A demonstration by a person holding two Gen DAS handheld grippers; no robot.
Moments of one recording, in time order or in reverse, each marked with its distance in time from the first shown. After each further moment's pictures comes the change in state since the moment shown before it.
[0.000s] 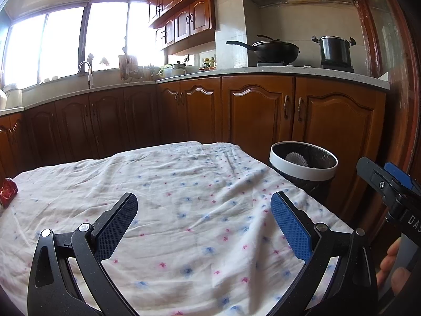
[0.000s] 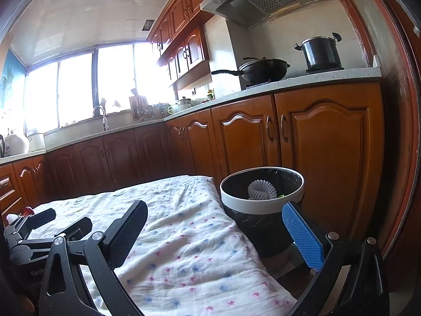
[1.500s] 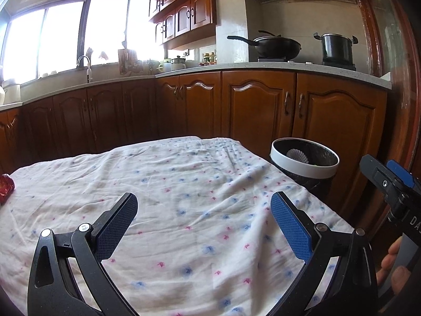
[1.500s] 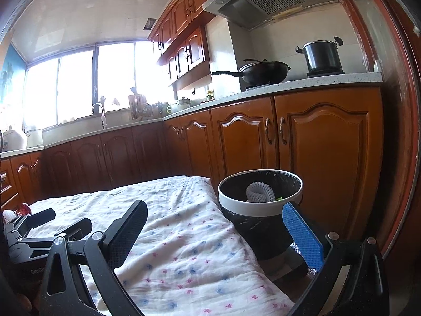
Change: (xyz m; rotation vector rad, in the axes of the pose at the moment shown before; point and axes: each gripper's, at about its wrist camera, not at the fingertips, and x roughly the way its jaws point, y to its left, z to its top) left arm 0.009 0.006 0.000 -0.007 0.030 -0.011; right arm 0.002 0.001 0.001 -0.021 -0.005 -0.013
